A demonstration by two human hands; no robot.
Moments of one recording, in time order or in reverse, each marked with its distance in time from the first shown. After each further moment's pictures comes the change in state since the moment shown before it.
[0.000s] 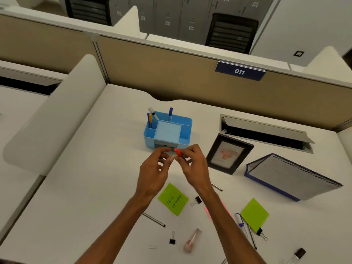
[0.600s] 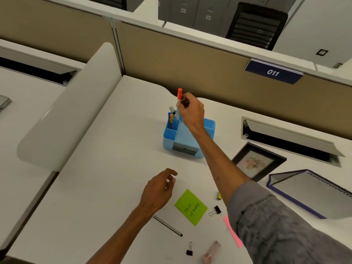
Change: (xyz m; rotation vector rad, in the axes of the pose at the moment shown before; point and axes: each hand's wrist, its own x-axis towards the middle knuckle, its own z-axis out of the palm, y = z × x) left_hand -0.004 -0.096 -0.023 0.229 -0.274 -0.162; right_hand 0.216 -0.053 0.093 -0.078 0.127 -0.033
